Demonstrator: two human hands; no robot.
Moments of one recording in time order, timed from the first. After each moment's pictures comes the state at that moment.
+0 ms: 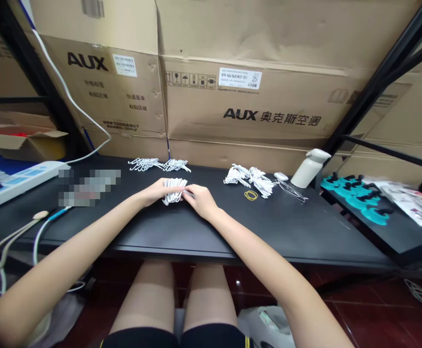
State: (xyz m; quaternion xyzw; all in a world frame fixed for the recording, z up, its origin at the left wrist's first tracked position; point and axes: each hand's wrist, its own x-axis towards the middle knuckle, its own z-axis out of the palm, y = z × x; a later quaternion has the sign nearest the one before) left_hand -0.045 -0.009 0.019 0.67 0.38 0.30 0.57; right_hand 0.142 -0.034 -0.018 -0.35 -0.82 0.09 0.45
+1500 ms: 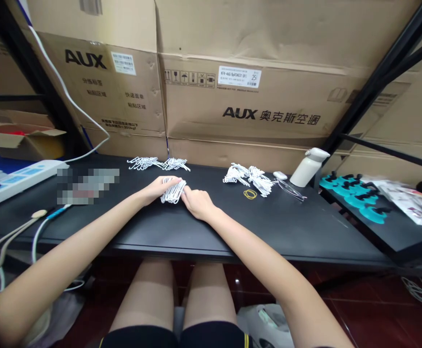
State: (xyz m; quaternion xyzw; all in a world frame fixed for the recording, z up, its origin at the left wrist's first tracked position) left_hand -0.039 -0.005 0.015 0.66 0.40 0.36 0.51; right_hand 0.134 -0.048 -0.005 -0.51 -0.85 -0.03 0.15
